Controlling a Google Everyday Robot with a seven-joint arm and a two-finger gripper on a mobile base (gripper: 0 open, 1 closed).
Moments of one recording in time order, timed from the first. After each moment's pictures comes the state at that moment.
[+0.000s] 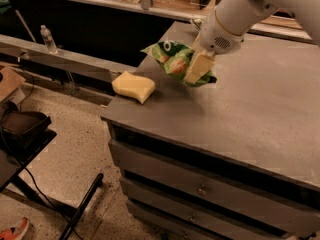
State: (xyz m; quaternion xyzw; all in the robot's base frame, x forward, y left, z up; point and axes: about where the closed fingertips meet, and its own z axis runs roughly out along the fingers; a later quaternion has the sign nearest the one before) arm 0.614 -0.099 0.908 -0.63 0.73 0.05 0.26
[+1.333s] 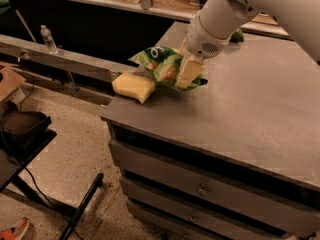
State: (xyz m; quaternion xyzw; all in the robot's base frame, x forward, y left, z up) arm 0.604 -0.071 0.900 -0.67 0.70 0.04 0.24
